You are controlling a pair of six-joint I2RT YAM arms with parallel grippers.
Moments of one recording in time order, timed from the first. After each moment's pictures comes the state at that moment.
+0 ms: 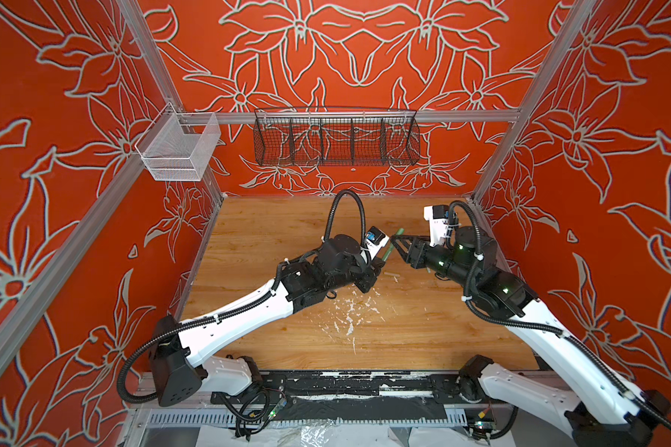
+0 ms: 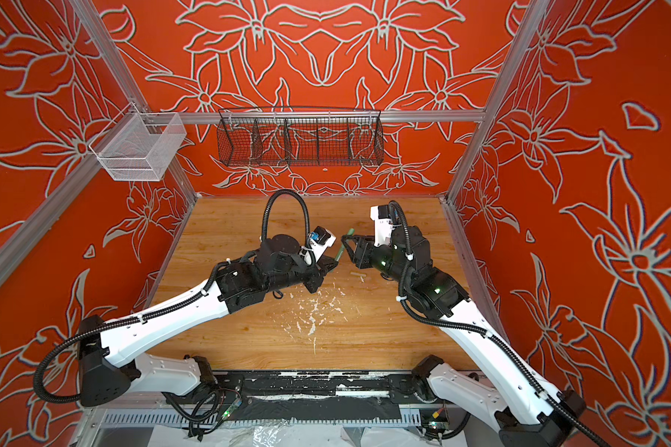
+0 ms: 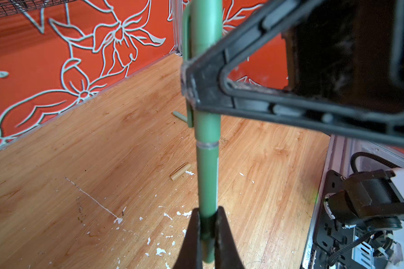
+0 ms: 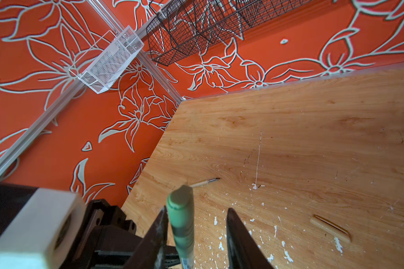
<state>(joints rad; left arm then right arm) -0.90 1.33 1.21 -0.32 0.02 -0.08 0.58 0.96 1.05 -0.36 -0.12 0.59</state>
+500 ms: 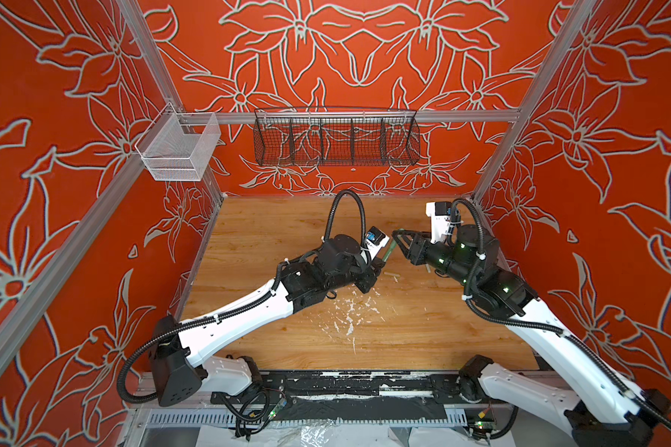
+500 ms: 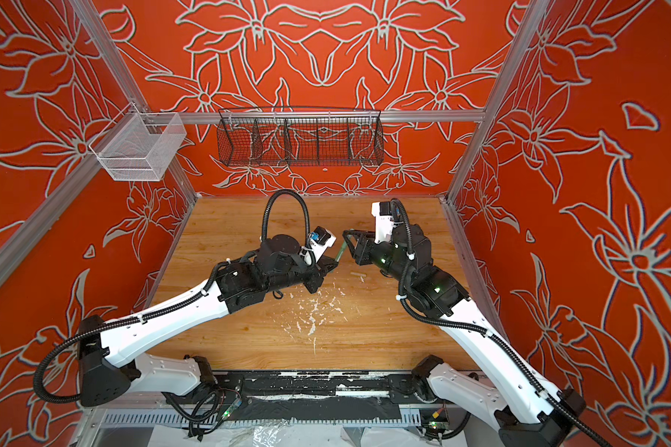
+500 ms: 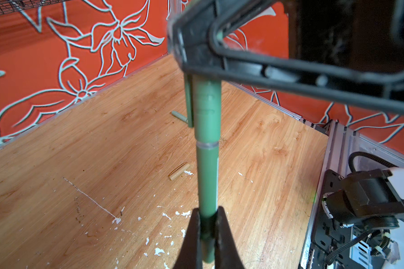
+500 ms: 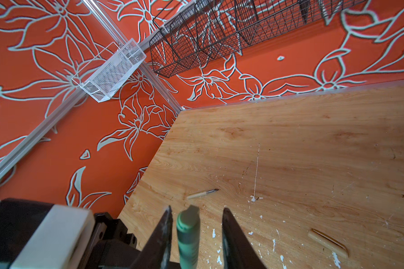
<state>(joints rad) -0.90 1.33 1.21 -0.32 0.03 -0.08 0.58 0.96 1.07 -0.32 -0.09 0.58</state>
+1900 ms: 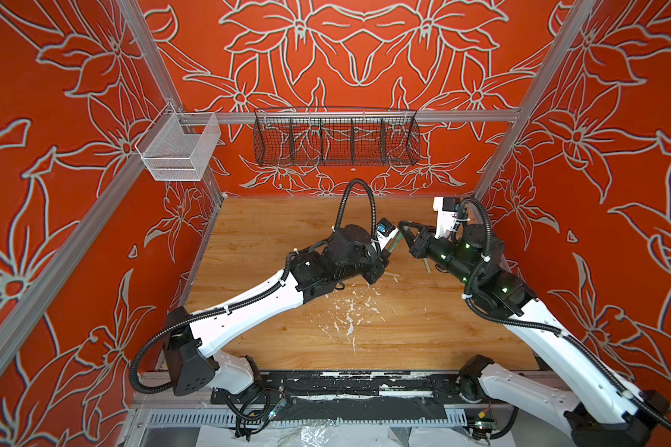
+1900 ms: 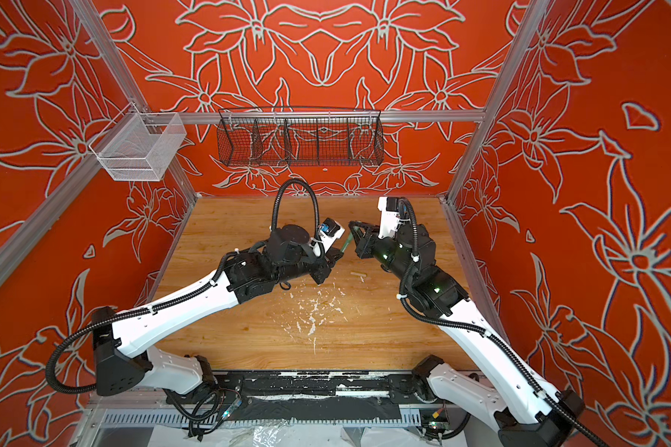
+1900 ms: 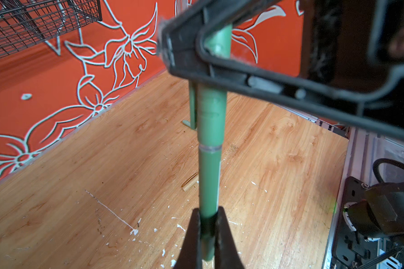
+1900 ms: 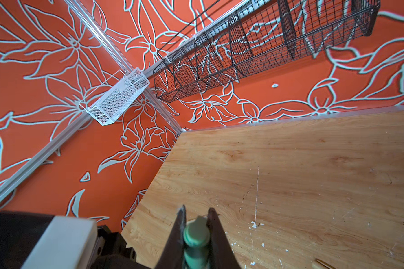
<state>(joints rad) -0.90 1.43 1.37 -0.38 -0.05 -0.02 0.57 0.96 1.04 -0.20 -0.06 0.59</state>
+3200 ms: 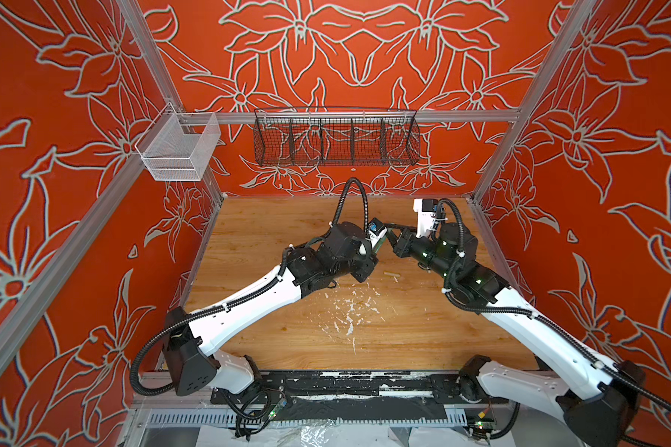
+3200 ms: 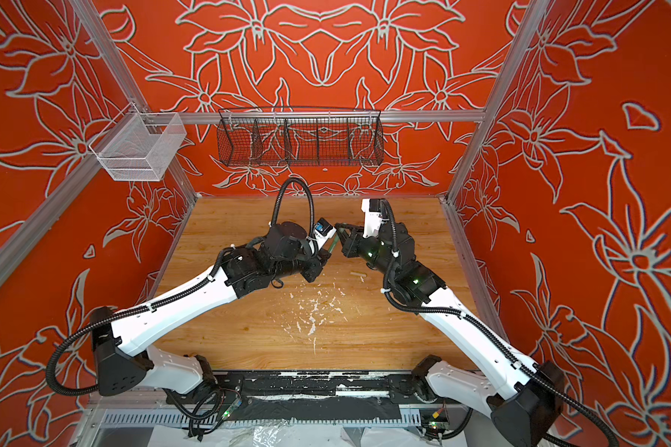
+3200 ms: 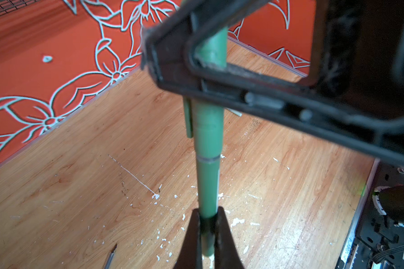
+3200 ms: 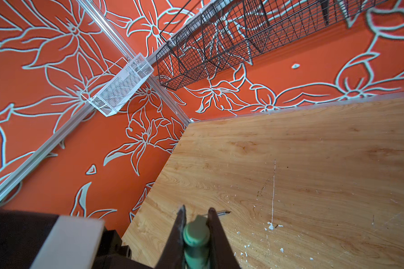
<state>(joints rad) -0.85 1.43 1.38 -0.52 -0.07 -0.01 0.61 1.08 0.99 -0.08 -0.11 0.63</state>
